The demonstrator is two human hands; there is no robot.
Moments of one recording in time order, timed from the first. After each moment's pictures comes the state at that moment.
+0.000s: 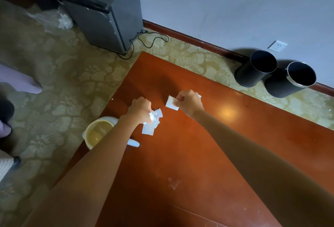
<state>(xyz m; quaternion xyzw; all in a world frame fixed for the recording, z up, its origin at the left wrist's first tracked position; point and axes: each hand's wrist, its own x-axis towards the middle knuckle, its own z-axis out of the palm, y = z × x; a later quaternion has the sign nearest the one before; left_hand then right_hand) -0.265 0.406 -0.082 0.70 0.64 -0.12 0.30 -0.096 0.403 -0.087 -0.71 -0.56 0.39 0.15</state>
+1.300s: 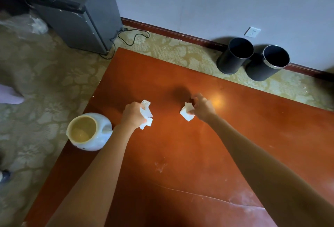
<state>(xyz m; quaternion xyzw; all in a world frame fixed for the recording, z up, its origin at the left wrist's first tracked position) -0.233 0.358 -0.074 0.66 0.67 -0.05 0.34 -0.009 0.329 -0.097 -0.78 -0.44 0.43 0.12</state>
